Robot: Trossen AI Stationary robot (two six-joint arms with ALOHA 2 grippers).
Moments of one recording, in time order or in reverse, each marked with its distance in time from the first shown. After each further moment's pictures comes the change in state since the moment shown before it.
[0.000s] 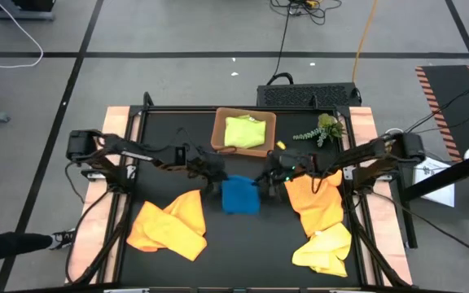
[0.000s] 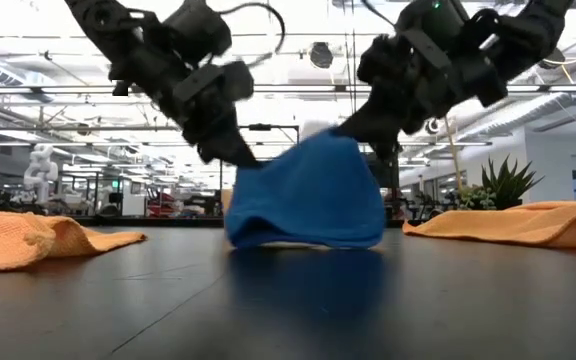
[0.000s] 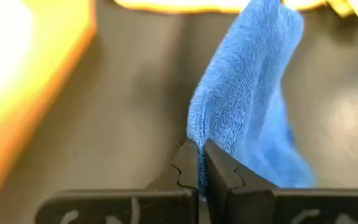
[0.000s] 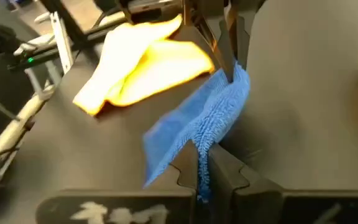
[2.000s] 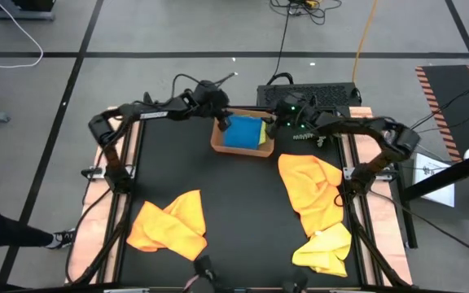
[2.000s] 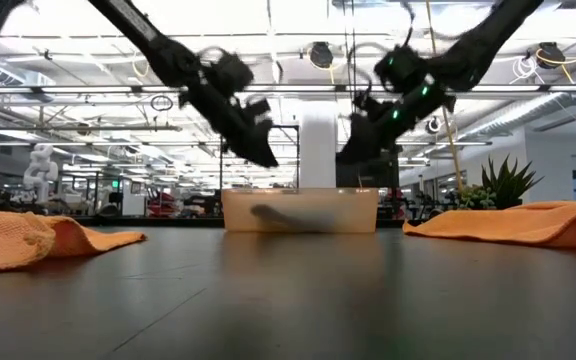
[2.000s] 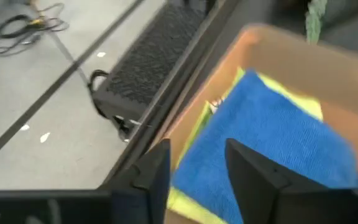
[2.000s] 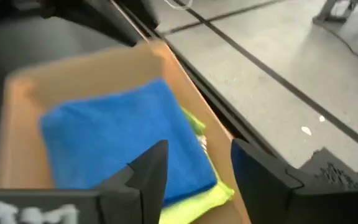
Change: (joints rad) left arm 0.527 0.237 0.427 -0.121 -0.032 0.264; right arm -0.581 0.068 0.237 -0.248 0.125 -0.334
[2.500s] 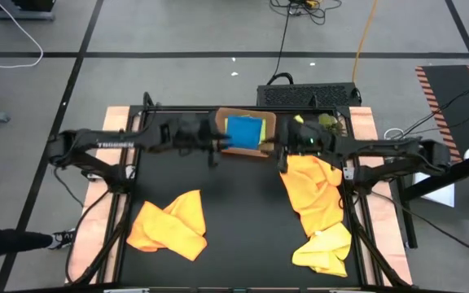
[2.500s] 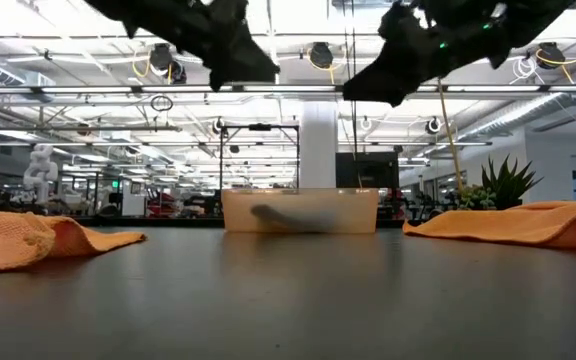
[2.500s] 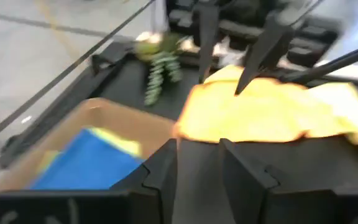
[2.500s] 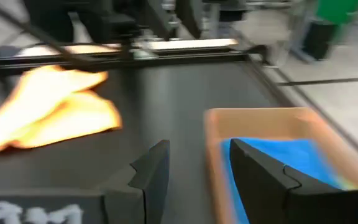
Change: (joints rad) left arm -0.436 -0.440 -0.283 0.113 -0.082 -0.223; right arm 0.389 -0.368 -0.176 -0.002 -0.025 0.030
